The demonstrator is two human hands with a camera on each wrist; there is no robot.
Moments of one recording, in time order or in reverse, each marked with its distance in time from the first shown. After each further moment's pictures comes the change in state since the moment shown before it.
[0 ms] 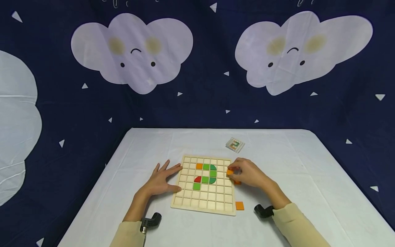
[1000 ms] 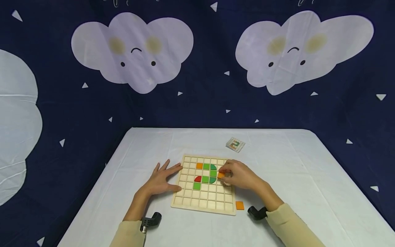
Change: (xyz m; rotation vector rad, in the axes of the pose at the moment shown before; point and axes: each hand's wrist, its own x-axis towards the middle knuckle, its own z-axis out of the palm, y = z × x) left_hand -0.001 0.001 0.000 -0.003 0.000 -0.006; right_hand 0.007 -0.031 0.010 -0.020 -0.056 -0.138
